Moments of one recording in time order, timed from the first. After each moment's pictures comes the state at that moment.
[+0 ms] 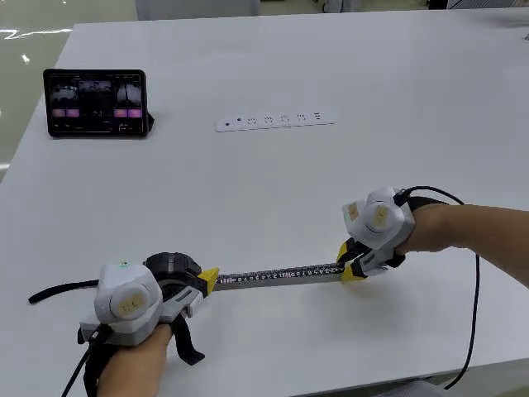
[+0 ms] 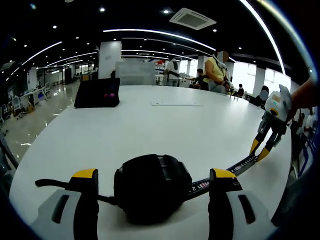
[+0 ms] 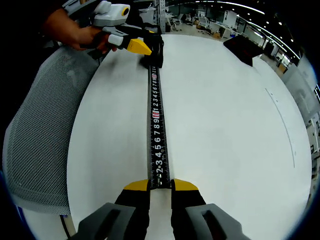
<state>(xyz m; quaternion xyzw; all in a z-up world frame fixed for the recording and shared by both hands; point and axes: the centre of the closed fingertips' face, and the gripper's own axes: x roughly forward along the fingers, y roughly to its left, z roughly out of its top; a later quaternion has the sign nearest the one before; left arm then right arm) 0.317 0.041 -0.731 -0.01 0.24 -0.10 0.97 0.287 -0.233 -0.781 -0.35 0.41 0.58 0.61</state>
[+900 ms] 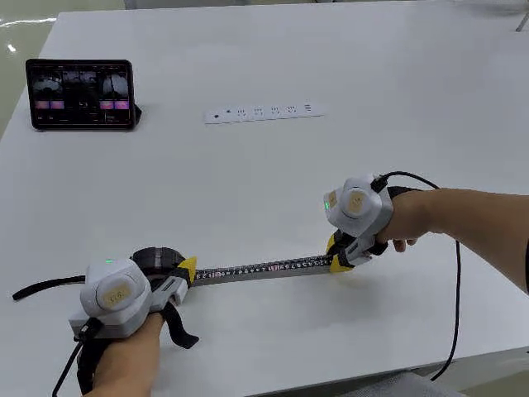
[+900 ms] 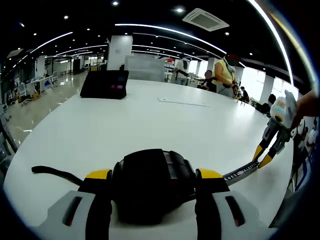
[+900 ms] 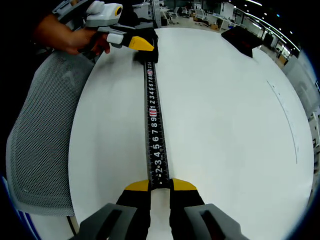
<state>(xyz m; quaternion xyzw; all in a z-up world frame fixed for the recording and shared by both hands) 0.321 0.045 -0.743 -0.05 0.26 -0.07 0.96 0.290 -0.232 -0.782 -0.35 0.45 0.56 0.60</state>
